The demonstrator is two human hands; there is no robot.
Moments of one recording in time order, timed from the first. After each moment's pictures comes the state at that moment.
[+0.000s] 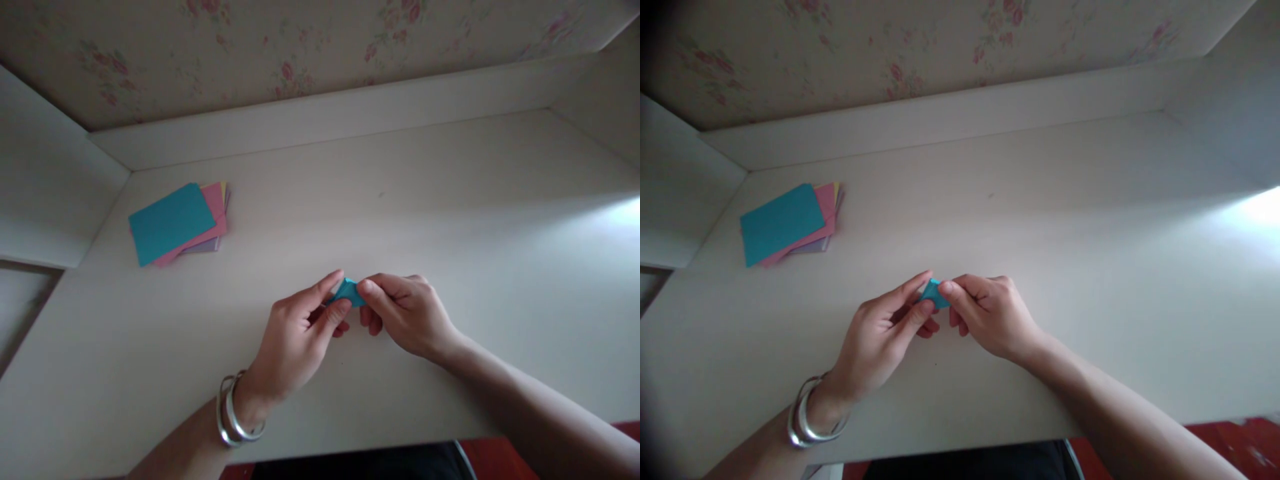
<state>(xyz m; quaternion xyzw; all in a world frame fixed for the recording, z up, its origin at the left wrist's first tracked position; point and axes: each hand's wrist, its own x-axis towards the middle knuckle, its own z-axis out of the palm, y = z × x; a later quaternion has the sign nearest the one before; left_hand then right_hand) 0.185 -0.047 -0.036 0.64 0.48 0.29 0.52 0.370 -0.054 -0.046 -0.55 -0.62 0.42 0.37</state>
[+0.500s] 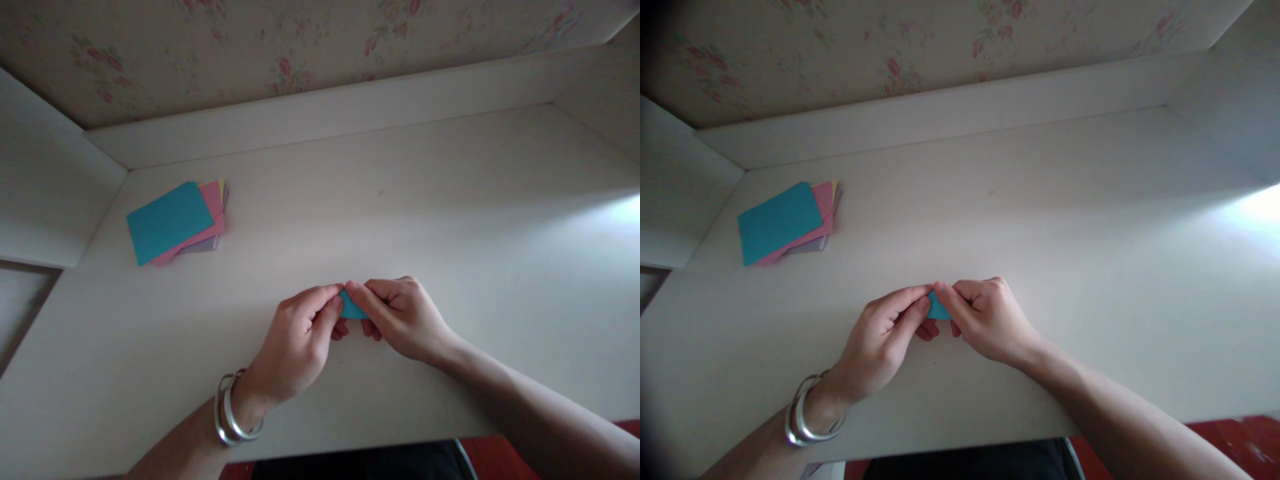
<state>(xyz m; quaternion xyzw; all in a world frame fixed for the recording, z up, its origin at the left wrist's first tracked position) 0.187 -0.047 -0.031 0.63 0.47 0.26 0.56 0.368 -0.057 -0.045 -0.58 -0.60 0.46 0.30</state>
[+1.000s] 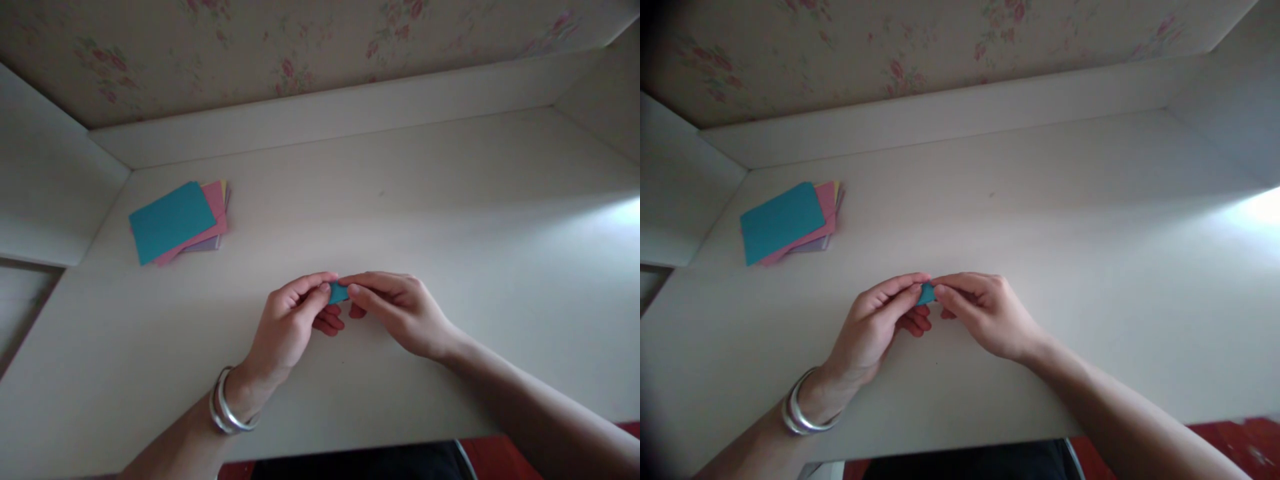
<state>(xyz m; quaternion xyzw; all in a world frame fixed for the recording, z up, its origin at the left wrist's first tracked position) 0.188 -0.037 -0.038 0.37 0.52 0.34 0.69 0.371 -0.051 -0.045 -0.50 -0.58 0.52 0.37</state>
